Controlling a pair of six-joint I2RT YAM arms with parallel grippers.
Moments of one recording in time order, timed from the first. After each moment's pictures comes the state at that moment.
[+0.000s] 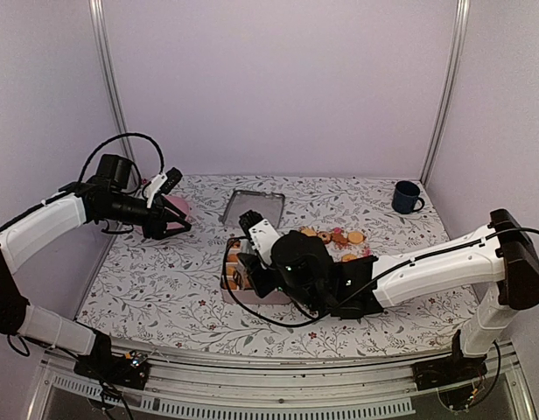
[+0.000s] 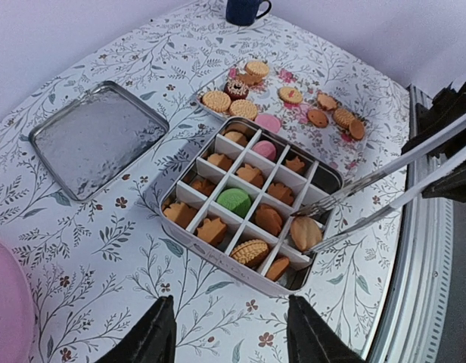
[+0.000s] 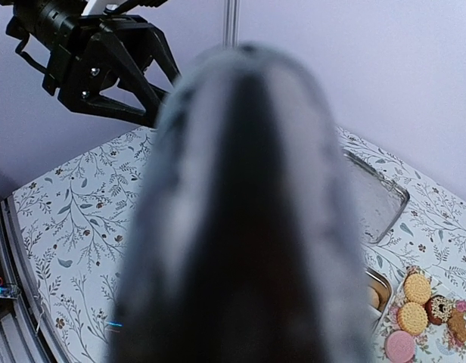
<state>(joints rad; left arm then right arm) -0.21 1.29 1.02 -0.57 0.75 0.45 1.33 1.73 1.14 0.25 0.57 0.15</state>
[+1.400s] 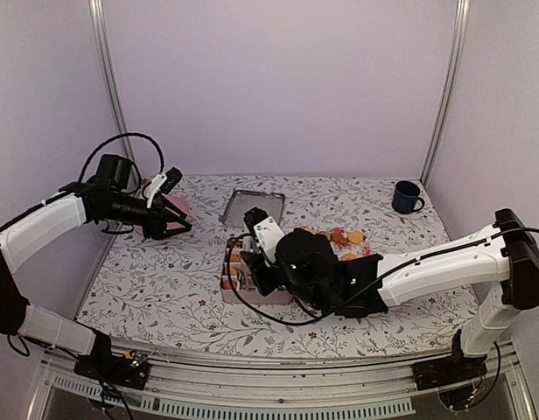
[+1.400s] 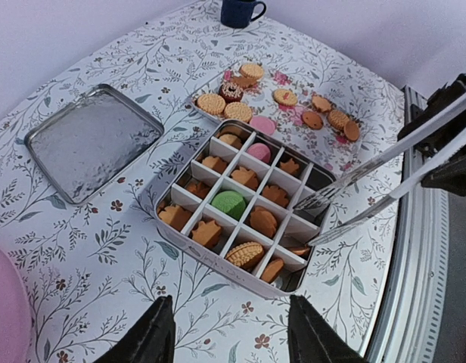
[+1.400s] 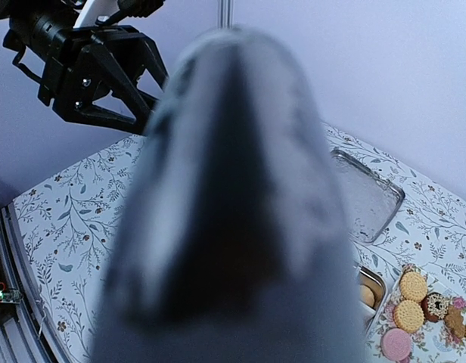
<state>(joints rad) -0.21 1.29 1.02 -0.57 0.77 0.45 1.32 1.70 1.12 0.25 0.58 0.16</state>
